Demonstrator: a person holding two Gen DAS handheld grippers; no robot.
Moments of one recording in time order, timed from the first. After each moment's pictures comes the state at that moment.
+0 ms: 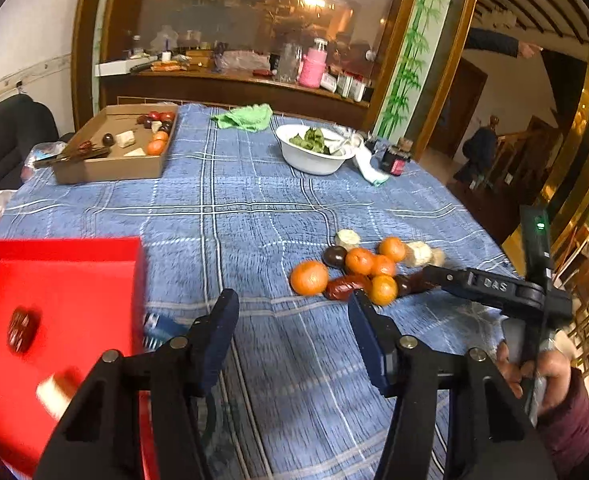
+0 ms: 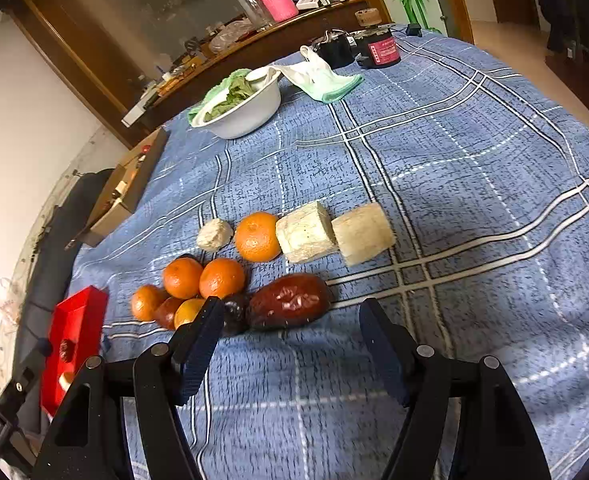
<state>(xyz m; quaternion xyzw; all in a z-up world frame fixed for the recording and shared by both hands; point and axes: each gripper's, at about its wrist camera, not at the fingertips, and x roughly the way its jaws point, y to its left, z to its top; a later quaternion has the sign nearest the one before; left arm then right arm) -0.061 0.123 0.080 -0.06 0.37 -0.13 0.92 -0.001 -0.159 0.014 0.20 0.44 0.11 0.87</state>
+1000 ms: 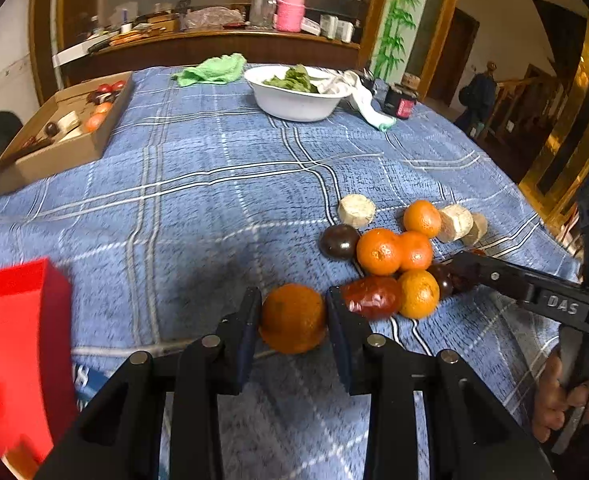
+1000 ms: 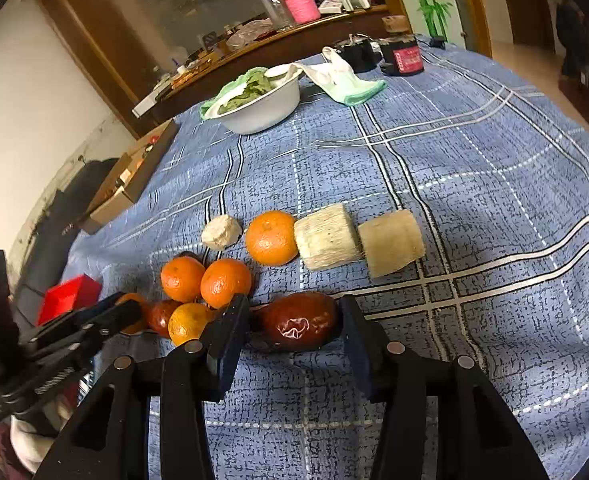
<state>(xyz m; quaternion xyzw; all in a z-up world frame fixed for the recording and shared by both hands) 0.001 0.085 0.027 -0.01 0.43 -0.15 0.89 0.009 -0.141 0.011 0.16 0.43 0.13 0.88</state>
